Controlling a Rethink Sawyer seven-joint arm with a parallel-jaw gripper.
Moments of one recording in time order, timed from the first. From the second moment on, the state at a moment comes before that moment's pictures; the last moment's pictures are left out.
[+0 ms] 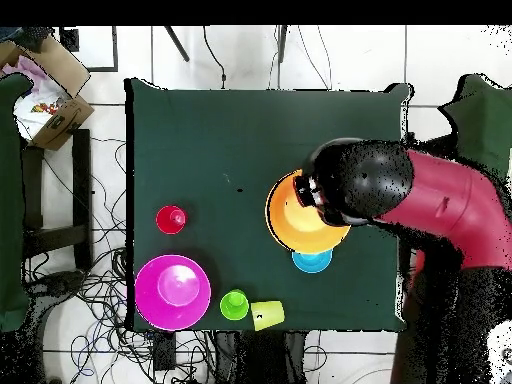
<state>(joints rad) -0.51 -0.97 0.17 1.53 -0.14 1.04 1.14</state>
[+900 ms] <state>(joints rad) -0.47 -0.81 0.13 1.57 -0.11 0.91 1.25</state>
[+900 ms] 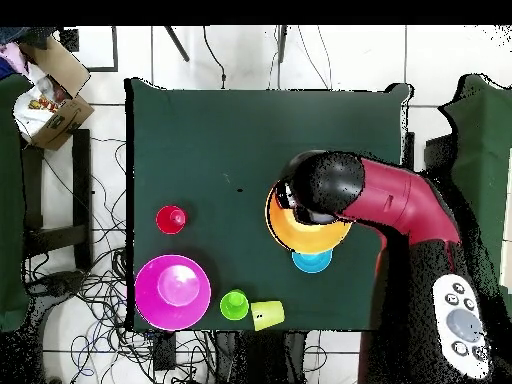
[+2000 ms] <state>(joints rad) -0.46 -0.84 0.12 1.53 -0.12 1.09 1.25</state>
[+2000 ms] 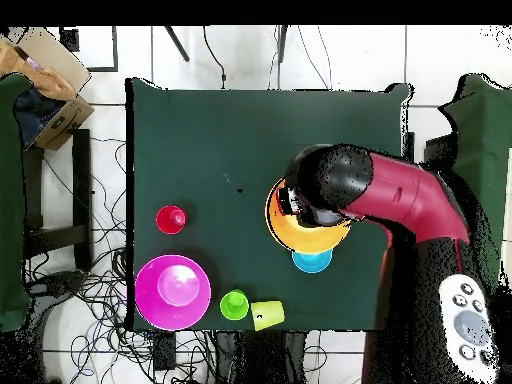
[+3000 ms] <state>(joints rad) -0.42 -0.87 0.11 1.52 -0.10 0.88 1.29</state>
